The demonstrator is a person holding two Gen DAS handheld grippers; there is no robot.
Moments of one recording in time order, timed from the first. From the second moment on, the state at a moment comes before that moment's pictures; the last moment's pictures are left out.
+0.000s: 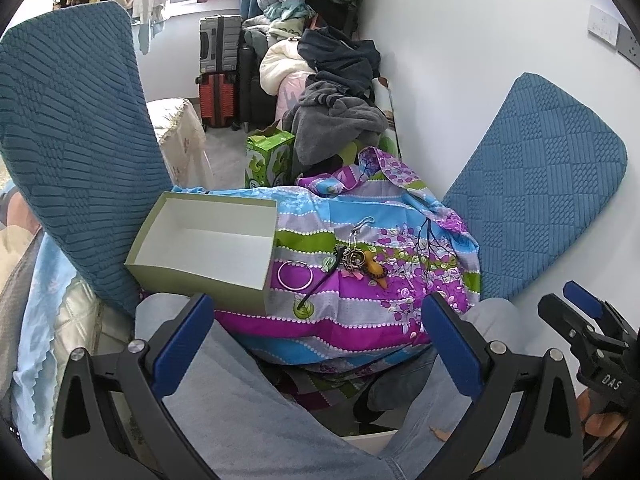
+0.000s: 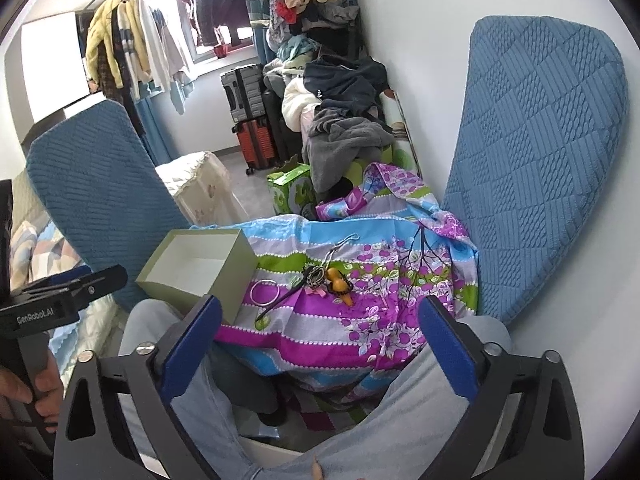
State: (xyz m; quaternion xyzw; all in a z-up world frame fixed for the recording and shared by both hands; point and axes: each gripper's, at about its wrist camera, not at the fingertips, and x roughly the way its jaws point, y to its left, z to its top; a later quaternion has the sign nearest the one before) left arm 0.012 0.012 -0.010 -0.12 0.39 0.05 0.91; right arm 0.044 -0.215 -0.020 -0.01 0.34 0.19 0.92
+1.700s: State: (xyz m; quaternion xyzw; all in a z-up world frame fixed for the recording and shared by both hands) left arm 0.250 -0.041 -0.239 -0.12 0.49 -0.10 0.86; right arm 0.265 -0.222 -0.270 -0.02 0.47 0.19 0.86
